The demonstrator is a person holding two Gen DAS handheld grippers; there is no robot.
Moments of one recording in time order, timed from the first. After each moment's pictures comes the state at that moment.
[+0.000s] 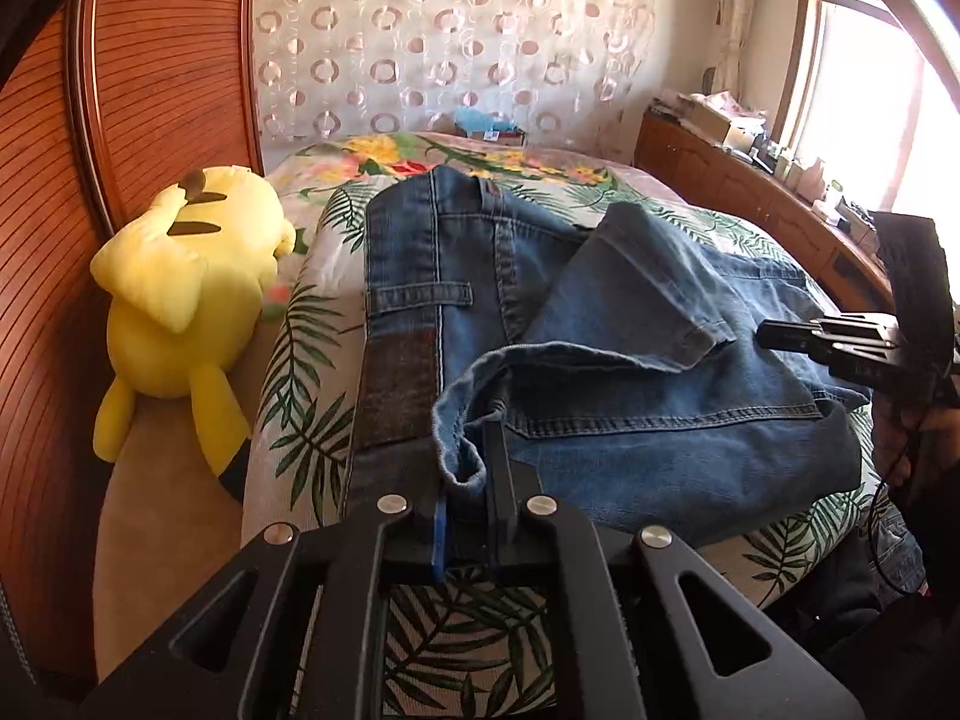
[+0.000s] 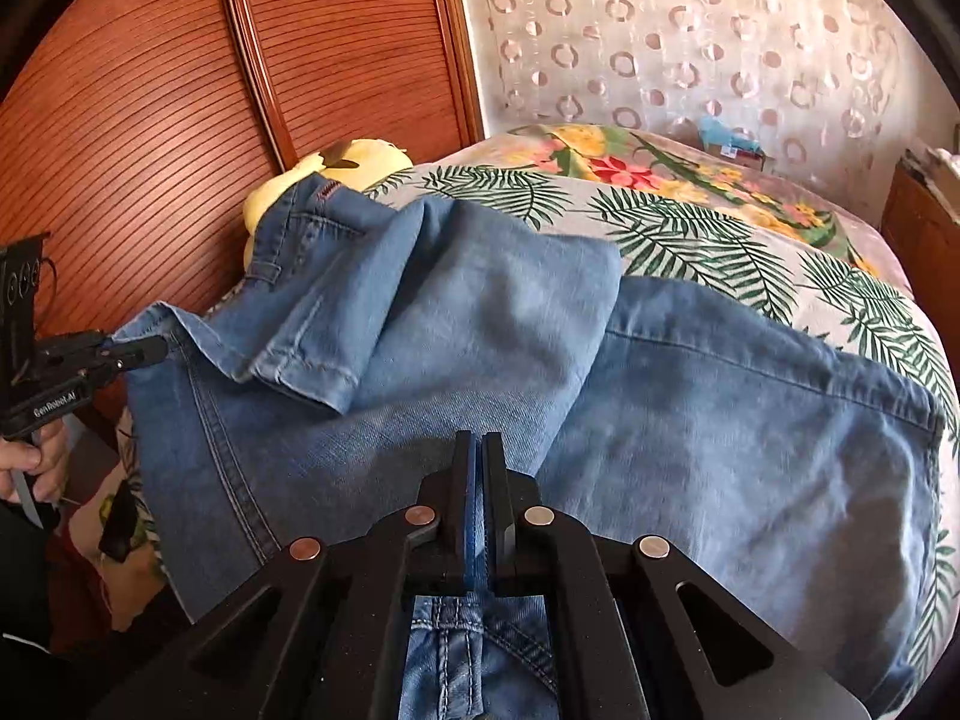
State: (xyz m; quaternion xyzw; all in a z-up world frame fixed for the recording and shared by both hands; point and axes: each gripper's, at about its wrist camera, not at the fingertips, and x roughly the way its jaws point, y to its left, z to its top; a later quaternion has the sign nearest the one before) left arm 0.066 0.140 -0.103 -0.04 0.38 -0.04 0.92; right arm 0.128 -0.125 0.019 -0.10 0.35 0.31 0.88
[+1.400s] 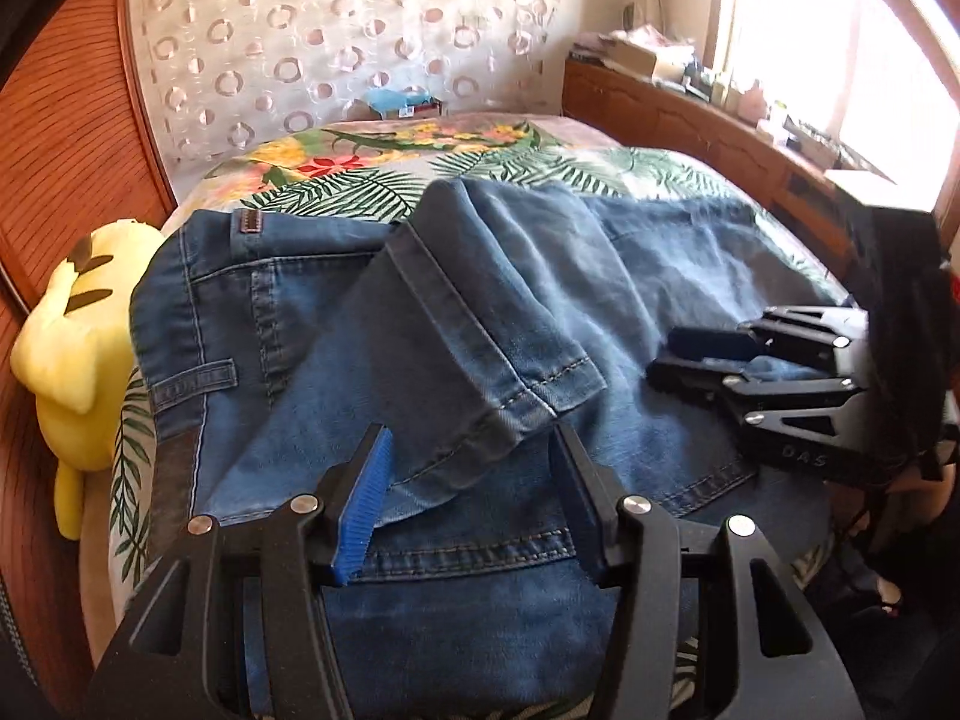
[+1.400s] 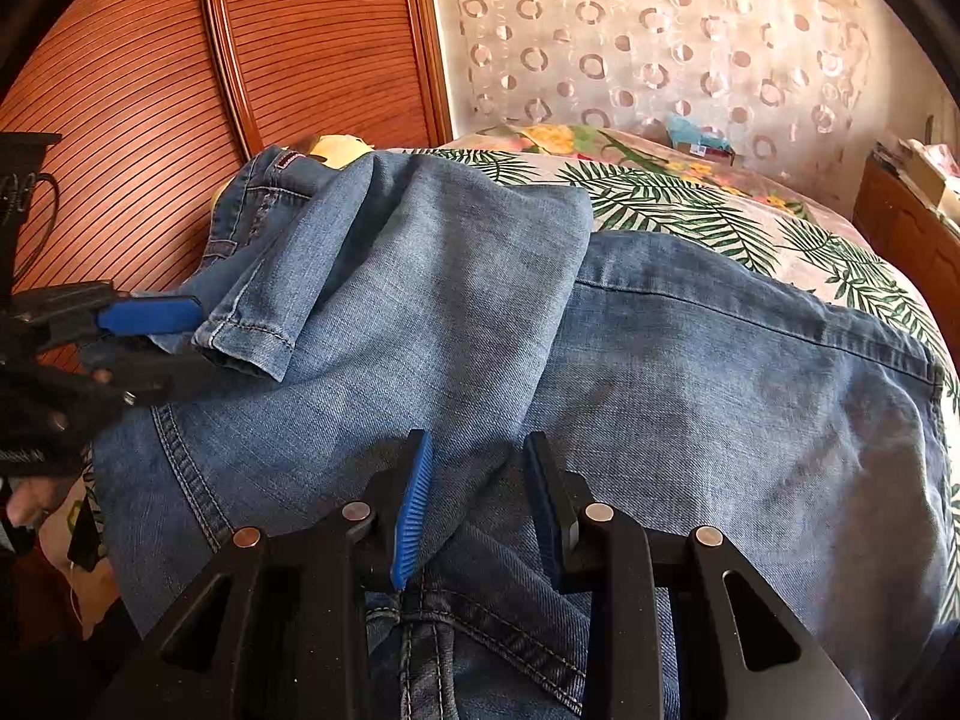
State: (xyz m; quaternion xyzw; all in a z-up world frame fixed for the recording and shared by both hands) left arm 0.117 0.041 -0.108 0.04 0.41 -0.11 0.90; right arm 0.117 -0.136 -0.013 -0.09 0.35 0.29 0.89
